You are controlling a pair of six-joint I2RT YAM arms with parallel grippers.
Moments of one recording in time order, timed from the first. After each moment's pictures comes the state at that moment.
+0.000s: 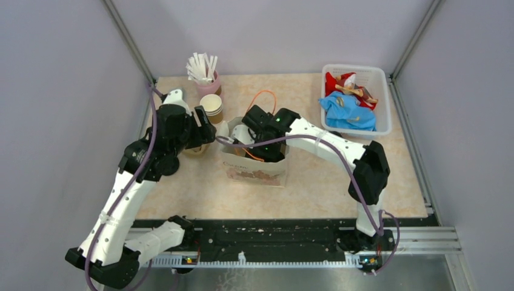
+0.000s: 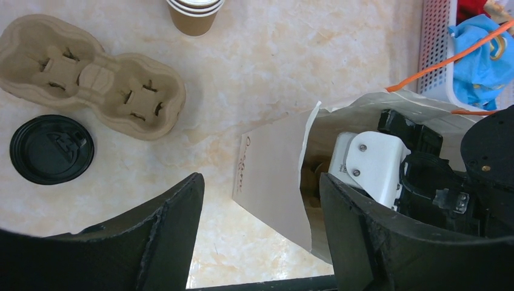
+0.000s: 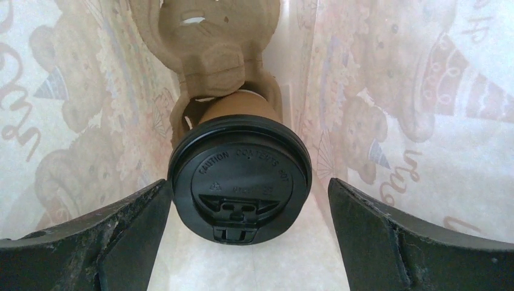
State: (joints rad) left arm -0.46 0.98 1.35 -0.92 -0.24 -0.53; right arm 0.95 1.89 1.77 -1.09 0.01 -0.44
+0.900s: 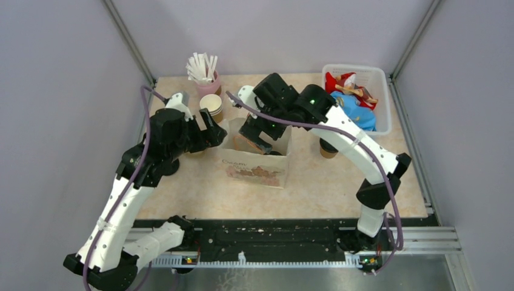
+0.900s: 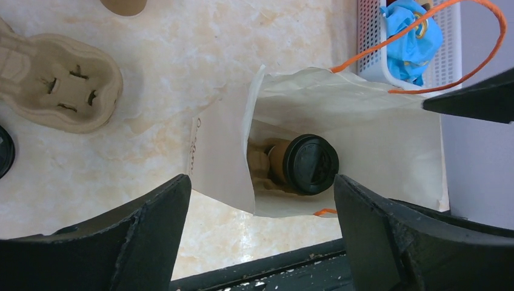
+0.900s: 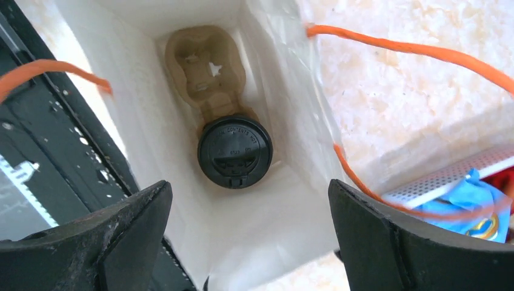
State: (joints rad) left arm -0.46 0.93 1.30 -0.88 -0.06 -0.59; right arm 0.97 1.83 2.20 -1.30 0.05 -0.22
